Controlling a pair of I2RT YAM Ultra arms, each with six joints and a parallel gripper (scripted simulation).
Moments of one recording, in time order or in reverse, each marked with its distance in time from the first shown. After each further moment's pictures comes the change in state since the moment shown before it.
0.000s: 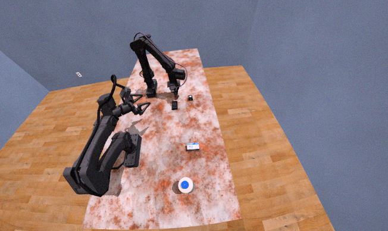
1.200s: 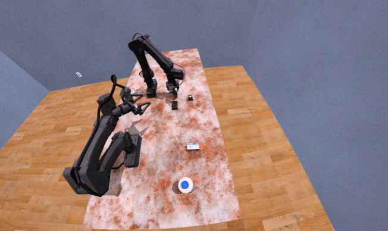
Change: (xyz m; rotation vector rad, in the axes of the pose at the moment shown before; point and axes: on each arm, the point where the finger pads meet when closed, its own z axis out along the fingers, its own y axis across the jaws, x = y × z) left arm 0.000 -0.007 0.000 -0.029 -0.013 0.004; right arm 0.000 0.000 0.000 0.000 0.000 0.000
